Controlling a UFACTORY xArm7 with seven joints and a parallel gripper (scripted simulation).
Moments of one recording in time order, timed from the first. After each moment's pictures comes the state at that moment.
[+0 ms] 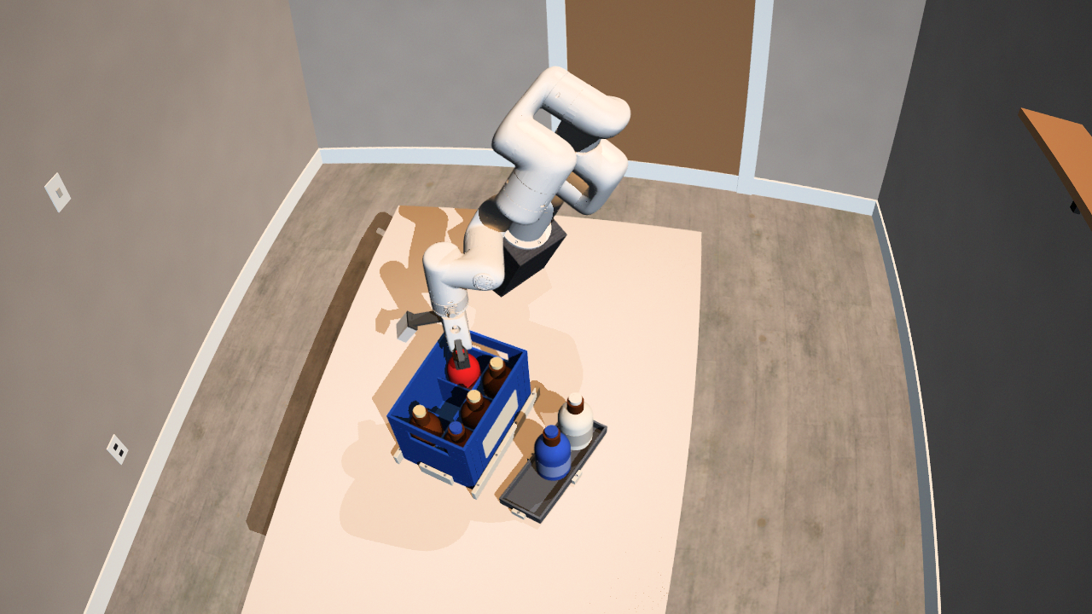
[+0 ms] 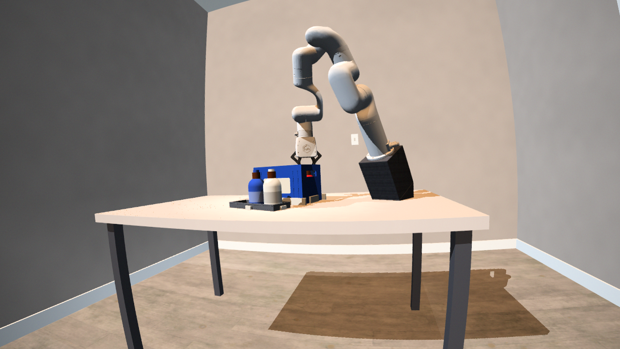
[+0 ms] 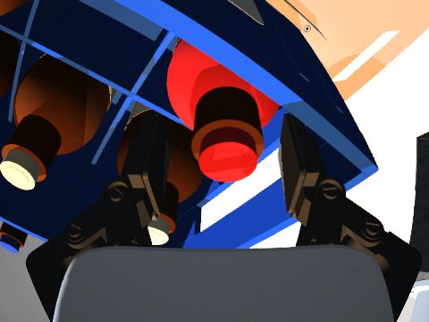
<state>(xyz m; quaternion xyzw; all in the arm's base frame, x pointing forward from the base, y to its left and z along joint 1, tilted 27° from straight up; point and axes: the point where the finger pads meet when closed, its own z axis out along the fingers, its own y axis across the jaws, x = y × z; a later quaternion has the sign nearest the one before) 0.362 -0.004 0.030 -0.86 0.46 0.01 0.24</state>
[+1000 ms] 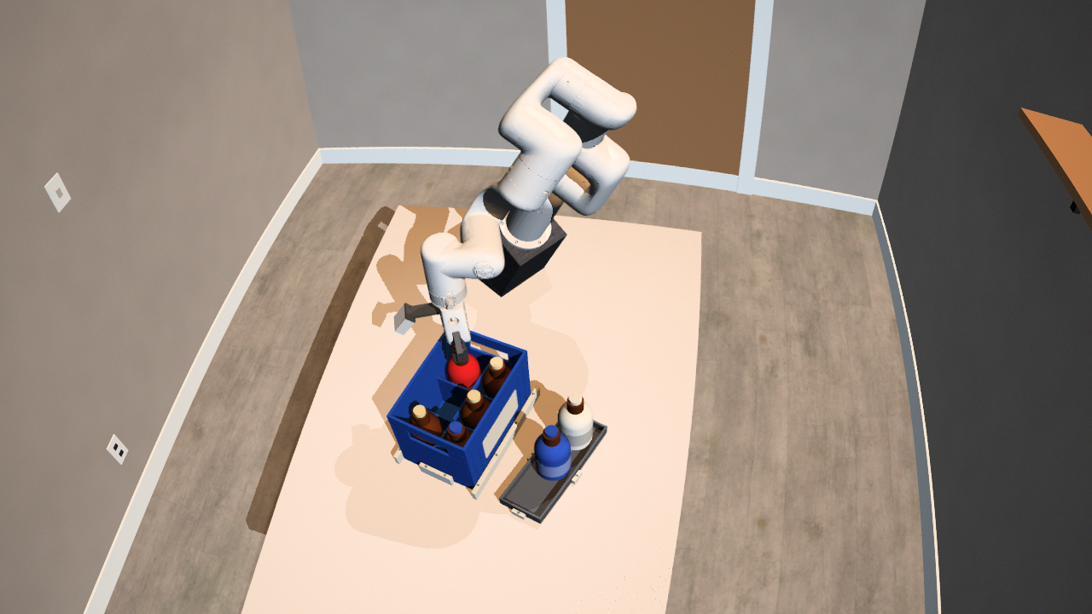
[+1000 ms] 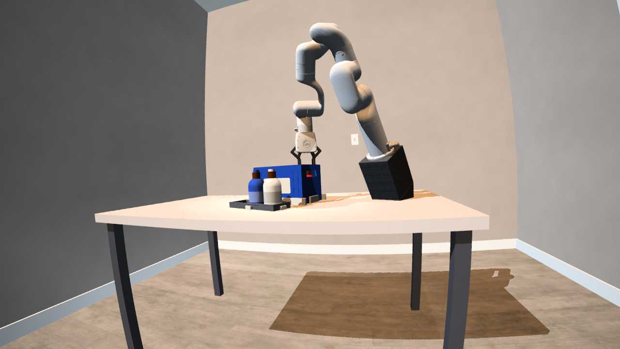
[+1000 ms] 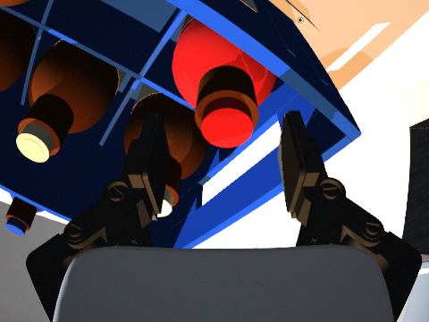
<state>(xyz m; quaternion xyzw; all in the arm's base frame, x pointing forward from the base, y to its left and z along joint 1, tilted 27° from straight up) 0.357 -0.014 0.051 -0.86 0.46 0.01 0.24</state>
